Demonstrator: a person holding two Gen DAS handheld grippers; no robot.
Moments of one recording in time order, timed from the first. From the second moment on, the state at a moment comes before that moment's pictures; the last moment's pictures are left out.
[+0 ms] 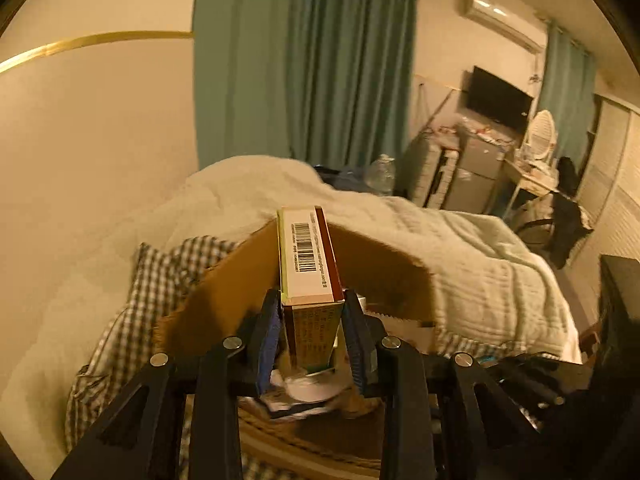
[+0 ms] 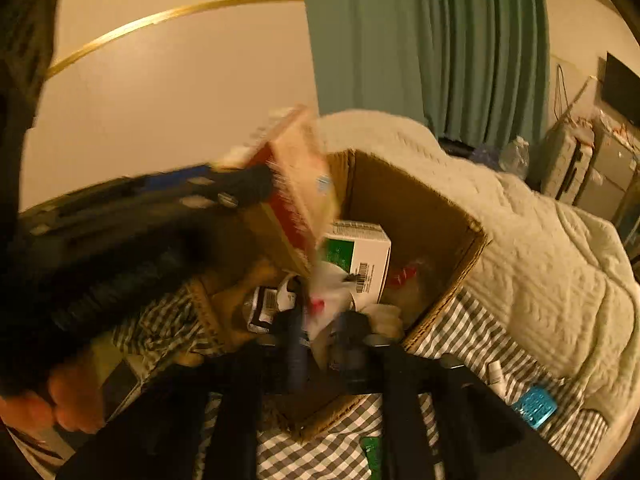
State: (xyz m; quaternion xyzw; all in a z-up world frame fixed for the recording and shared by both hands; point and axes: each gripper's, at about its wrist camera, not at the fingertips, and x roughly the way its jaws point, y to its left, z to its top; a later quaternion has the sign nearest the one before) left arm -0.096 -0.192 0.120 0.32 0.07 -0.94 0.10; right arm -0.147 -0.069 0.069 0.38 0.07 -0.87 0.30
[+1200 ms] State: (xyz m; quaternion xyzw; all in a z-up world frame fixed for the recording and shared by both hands) left arm -0.173 0.037 -0.109 0.50 -0.10 -0.86 -0.03; right arm -0.167 0.214 -0.068 0.50 -0.04 -0.86 0.05
